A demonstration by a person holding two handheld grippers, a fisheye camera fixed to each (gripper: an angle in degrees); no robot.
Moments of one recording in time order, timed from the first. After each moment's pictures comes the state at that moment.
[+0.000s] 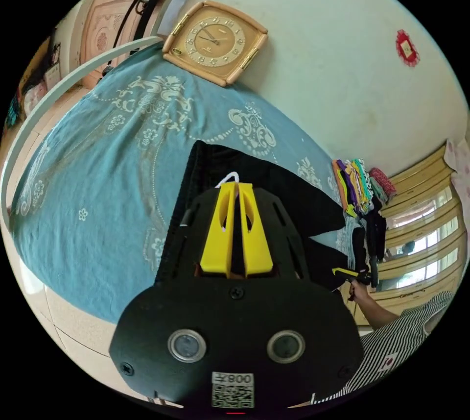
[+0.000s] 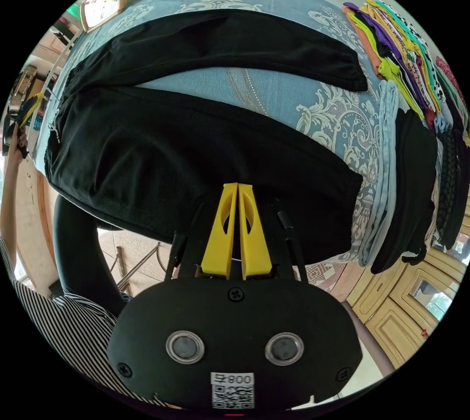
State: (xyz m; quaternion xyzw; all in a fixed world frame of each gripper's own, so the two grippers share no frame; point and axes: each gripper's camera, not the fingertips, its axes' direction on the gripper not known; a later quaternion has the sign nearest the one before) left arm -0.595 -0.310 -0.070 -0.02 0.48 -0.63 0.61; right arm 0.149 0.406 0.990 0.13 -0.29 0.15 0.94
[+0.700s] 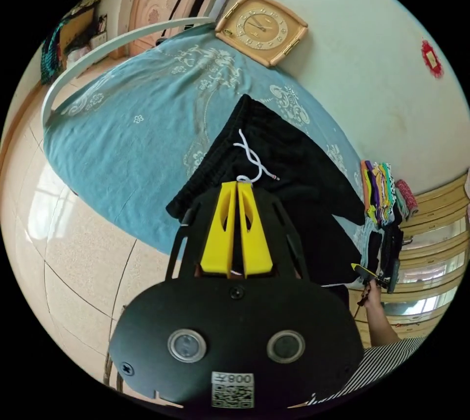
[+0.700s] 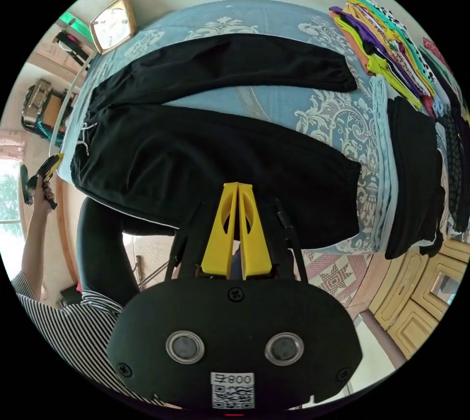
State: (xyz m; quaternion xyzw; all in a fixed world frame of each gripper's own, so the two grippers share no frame) left arm -0.527 -0.273 -0.123 -0.14 0.42 -0.69 0.58; right arm 0.172 0.427 0.996 0.18 -0.34 0.17 0.91
